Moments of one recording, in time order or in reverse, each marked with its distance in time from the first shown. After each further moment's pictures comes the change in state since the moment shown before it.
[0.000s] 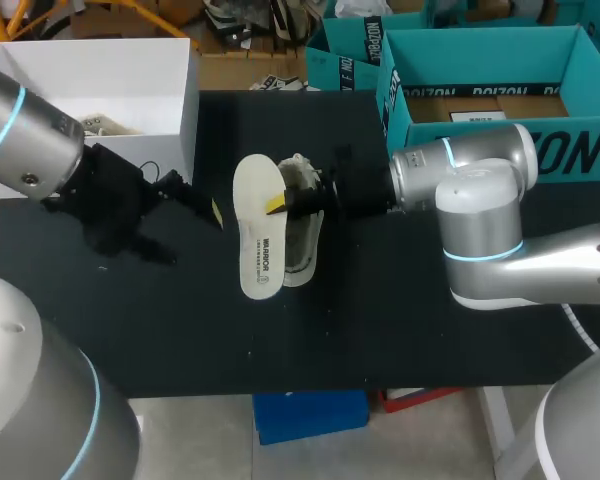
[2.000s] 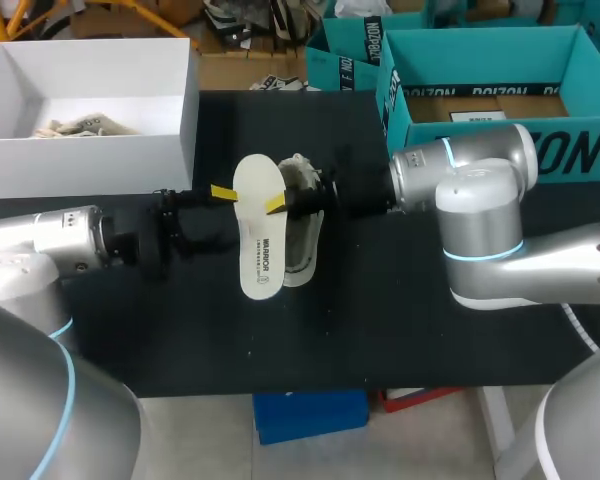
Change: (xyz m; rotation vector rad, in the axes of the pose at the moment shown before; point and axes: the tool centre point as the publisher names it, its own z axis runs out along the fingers) left arm -0.009 0.082 0.074 -0.049 -0.859 0.013; right arm 0.000 0.000 0.000 0.000 0.000 0.000
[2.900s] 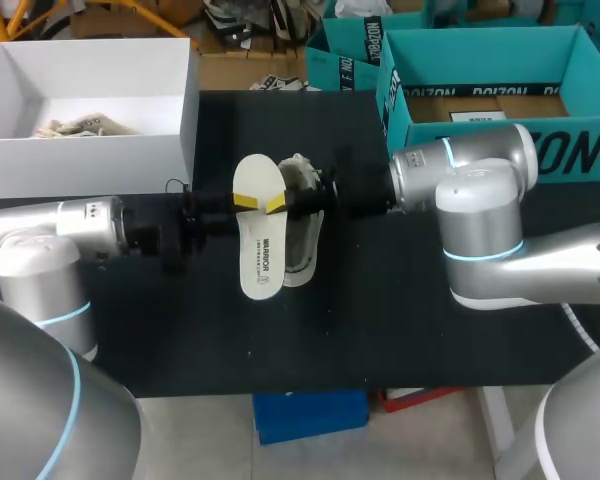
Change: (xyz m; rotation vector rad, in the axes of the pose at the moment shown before) left arm 0.009 0.013 0.025 0.021 0.022 0.061; right arm 0.000 0.000 0.000 0.000 0.000 0.000
